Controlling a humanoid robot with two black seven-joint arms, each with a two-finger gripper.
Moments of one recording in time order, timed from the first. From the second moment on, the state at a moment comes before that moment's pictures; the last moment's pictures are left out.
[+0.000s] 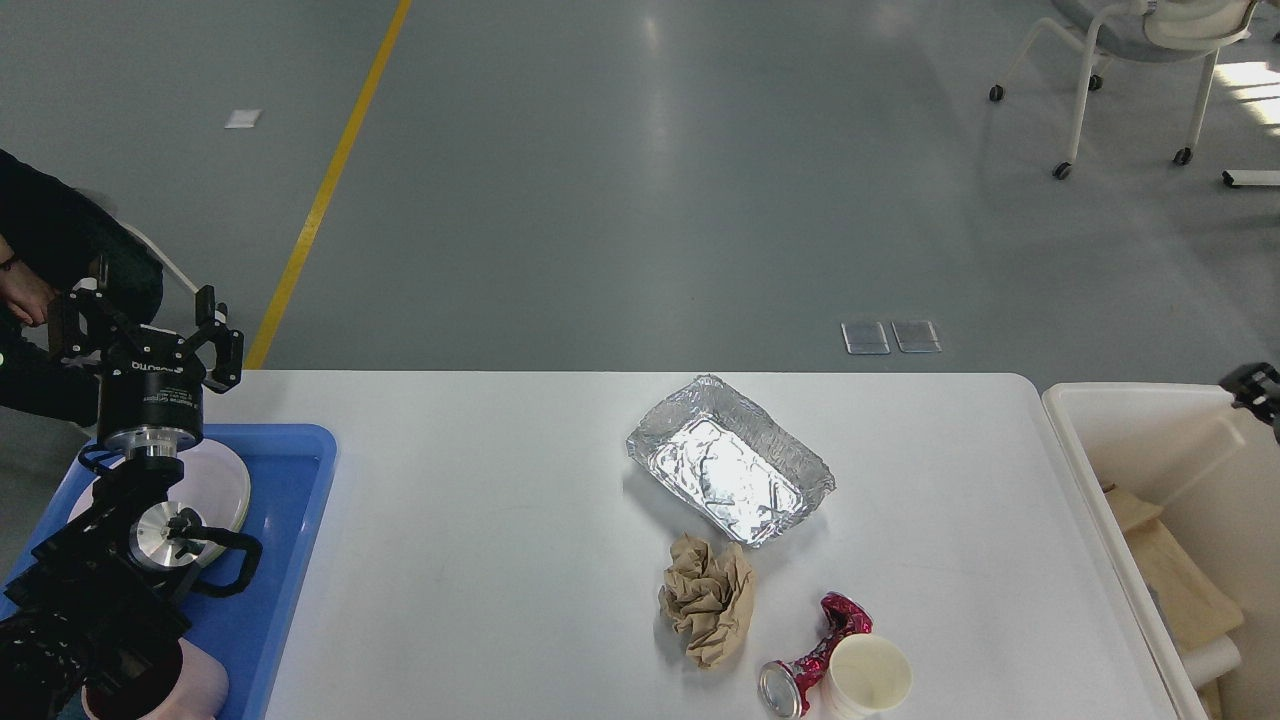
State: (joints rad) left arm -0.65 0.27 -0.83 -0.27 -0.04 -0.55 -0.80; right arm 1.33 -0.68 -0.95 0.68 0.06 0.07 -0.27
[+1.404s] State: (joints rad) left arm -0.65 0.27 -0.83 -0.27 -0.04 -0.55 -0.79; right arm 1.69 -0.19 -0.98 1.15 0.25 0.44 -0.27
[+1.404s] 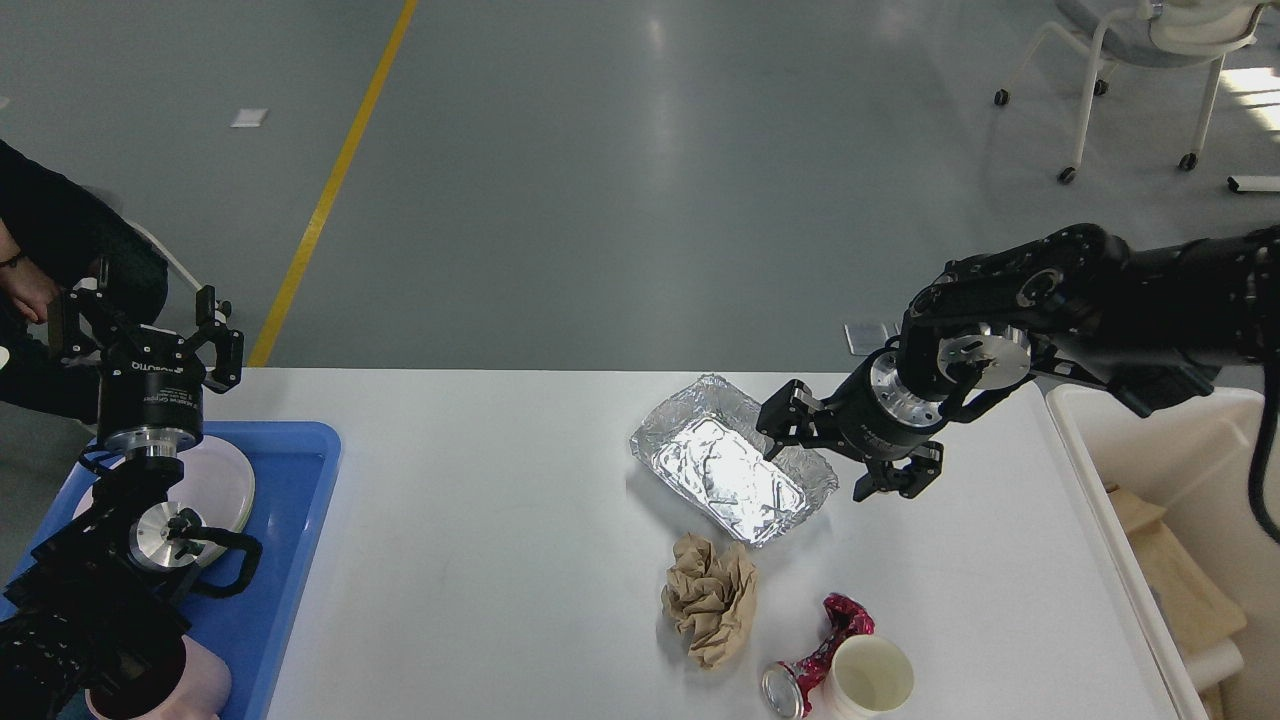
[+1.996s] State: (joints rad) left arm -0.65 0.27 -0.83 -0.27 -0.04 -0.55 -0.79; right arm 1.31 -0.01 -0.93 0.89 0.24 0.12 -0.27
